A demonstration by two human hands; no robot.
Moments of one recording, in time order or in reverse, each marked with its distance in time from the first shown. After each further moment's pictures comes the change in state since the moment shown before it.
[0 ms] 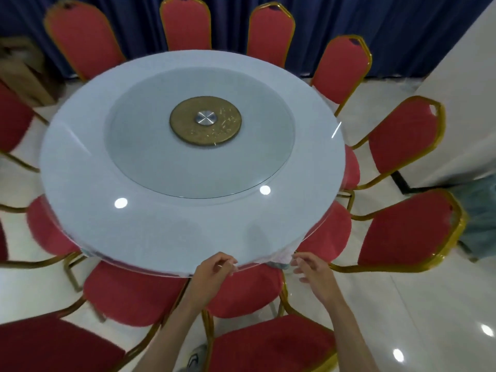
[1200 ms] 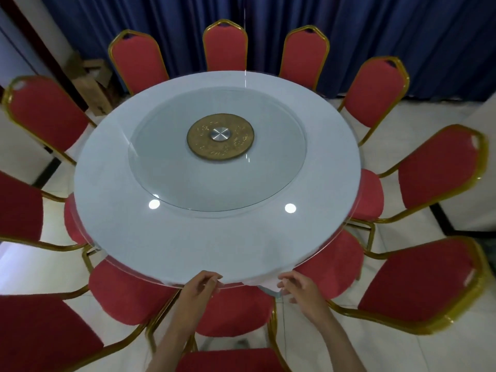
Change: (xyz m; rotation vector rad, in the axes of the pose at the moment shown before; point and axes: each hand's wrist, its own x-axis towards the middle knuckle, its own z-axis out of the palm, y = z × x) left_hand 0.006 0.032 0.106 -0.201 0.325 -0.098; right_hand 0.075 0.010 -0.091 -0.115 -0.366 -0.066
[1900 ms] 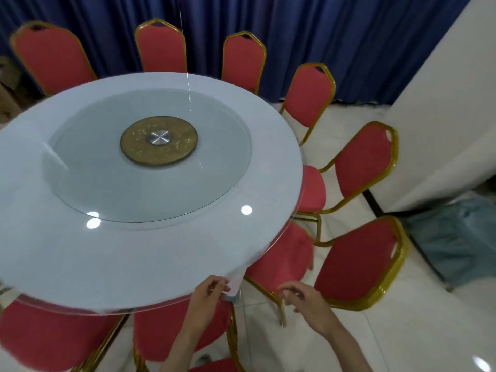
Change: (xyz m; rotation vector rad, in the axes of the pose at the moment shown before) left_hand 0.036 -0.029 0.148 0.037 -0.193 -0.037; right_hand -0.051 0.052 -0.107 -0.075 0.120 0.044
